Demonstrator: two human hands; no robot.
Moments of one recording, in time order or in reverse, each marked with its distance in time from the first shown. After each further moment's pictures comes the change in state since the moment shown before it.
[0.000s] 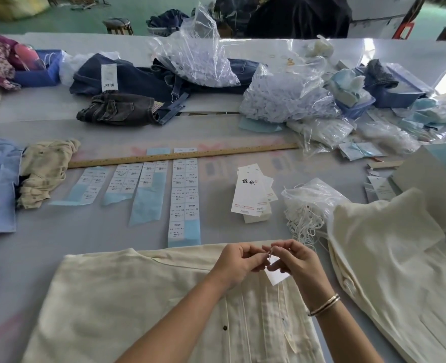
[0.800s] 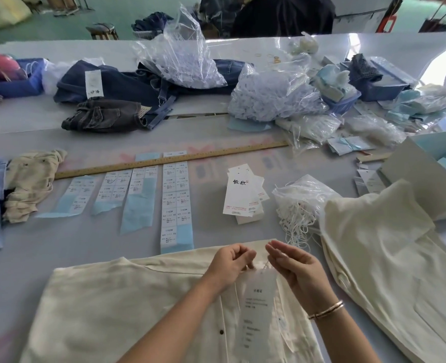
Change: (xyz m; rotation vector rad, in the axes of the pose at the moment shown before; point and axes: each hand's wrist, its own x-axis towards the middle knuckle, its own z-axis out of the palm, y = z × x) left_hand 0.012 -0.014 -0.005 0.129 -0.002 0.014; right_hand -0.006 0.014 -0.014 0.543 0.037 0.126
